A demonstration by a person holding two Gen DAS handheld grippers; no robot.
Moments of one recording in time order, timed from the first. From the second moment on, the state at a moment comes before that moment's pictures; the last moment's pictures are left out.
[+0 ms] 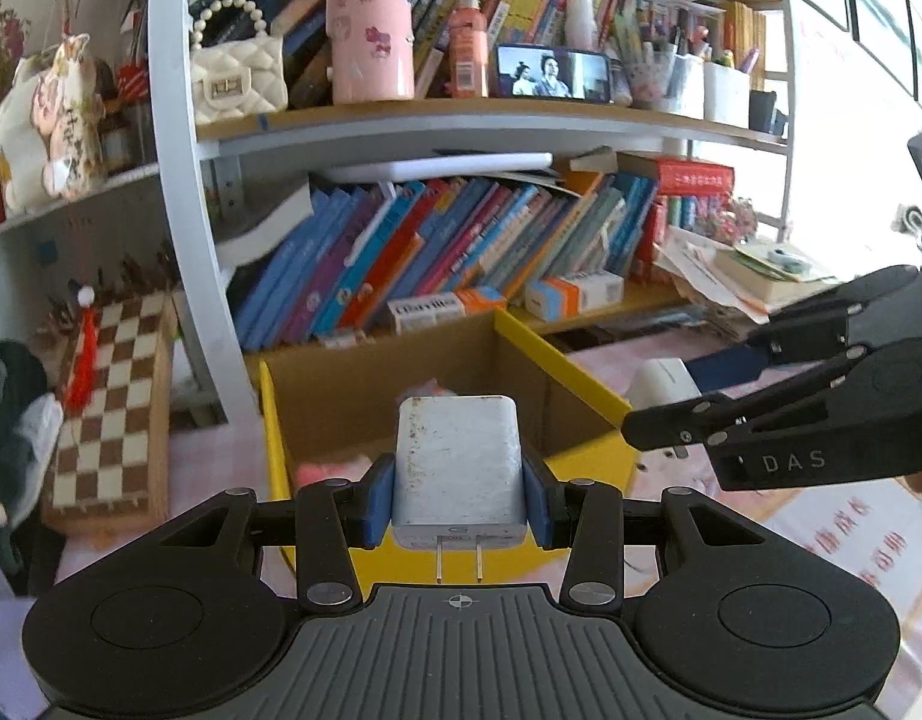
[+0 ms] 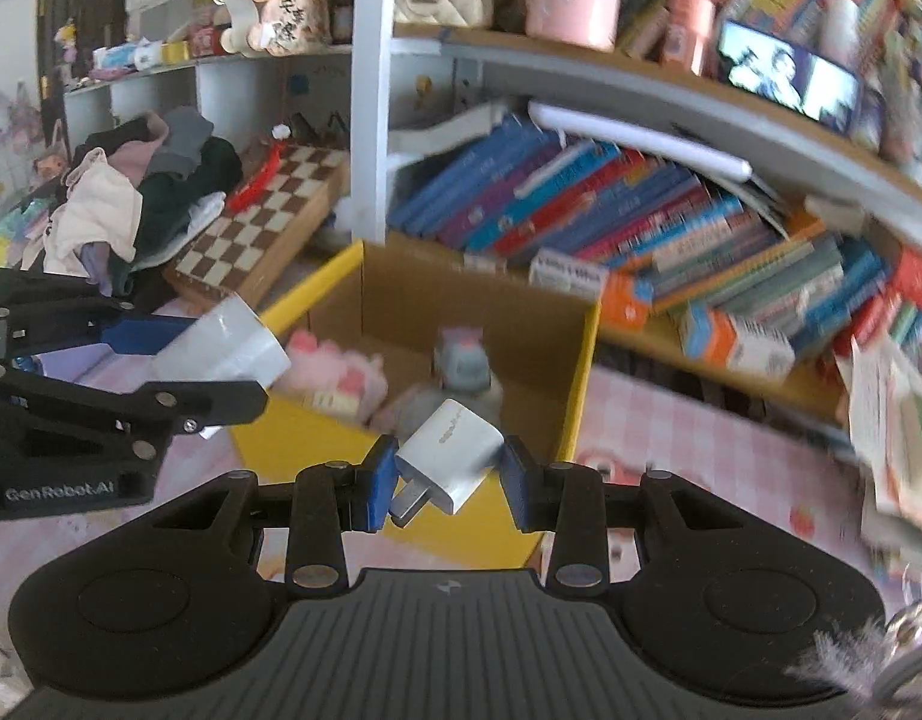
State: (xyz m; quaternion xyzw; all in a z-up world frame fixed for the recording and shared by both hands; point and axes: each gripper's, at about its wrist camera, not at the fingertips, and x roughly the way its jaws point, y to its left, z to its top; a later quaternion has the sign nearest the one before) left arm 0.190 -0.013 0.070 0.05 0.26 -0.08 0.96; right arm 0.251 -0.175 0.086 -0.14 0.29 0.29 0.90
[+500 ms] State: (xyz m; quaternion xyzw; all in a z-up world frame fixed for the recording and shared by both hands) left arm 0.274 0.004 0.050 0.08 0.29 -0.04 0.95; right arm 0.362 -0.126 0.045 -0.22 0.35 0.33 0.85
